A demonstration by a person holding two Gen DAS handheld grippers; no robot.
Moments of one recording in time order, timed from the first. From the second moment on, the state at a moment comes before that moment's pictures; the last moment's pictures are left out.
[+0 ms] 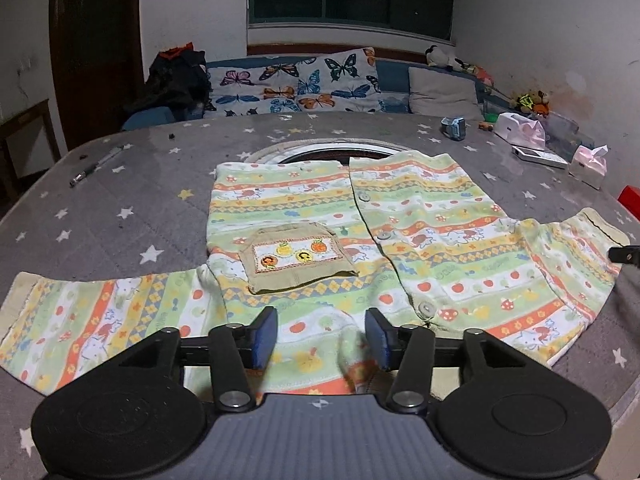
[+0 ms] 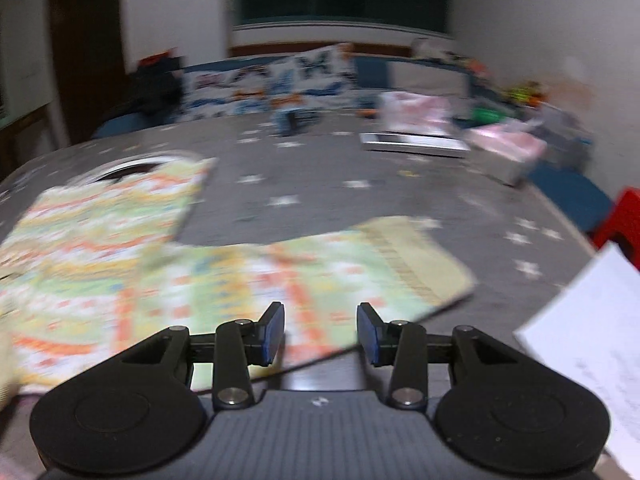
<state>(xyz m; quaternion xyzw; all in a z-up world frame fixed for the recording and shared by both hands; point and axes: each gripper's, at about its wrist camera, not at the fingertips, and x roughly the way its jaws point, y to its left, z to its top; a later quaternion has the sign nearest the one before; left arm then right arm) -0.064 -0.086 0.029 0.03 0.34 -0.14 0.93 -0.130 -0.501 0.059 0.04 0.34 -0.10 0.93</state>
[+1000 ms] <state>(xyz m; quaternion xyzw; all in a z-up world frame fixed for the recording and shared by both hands) -0.070 -0.080 0.031 0.02 0.35 -0.10 0.93 -0.122 -0.569 0.052 0.13 0.29 -0.16 0.93</state>
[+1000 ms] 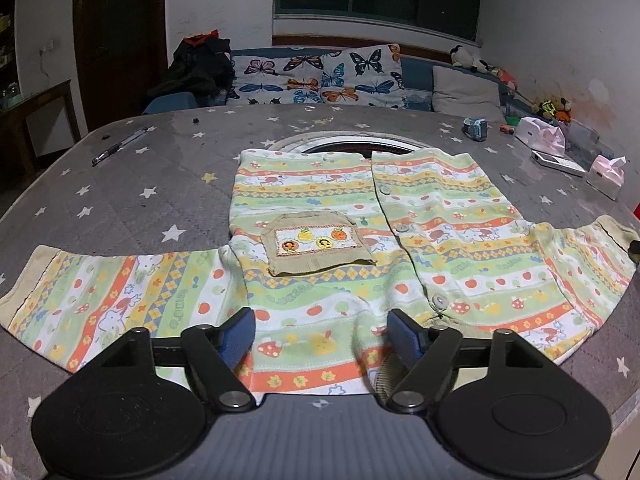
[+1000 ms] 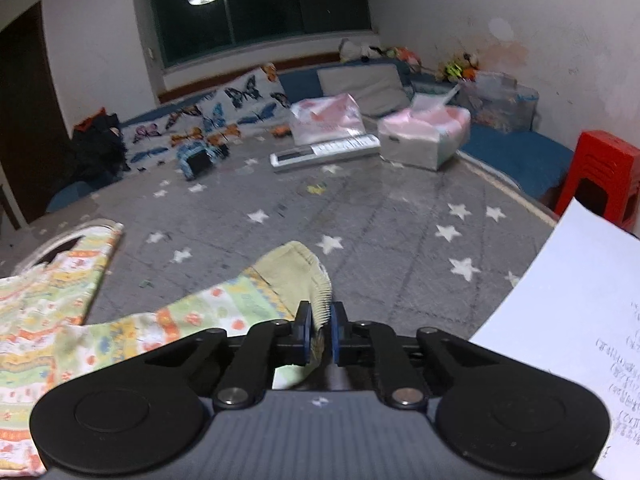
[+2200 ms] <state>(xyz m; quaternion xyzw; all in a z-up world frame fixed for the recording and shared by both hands) -0.082 -0.036 0.032 -0.04 0.34 -0.08 0.94 -0.085 -0.279 0.126 0.00 0.26 0.25 0.93</state>
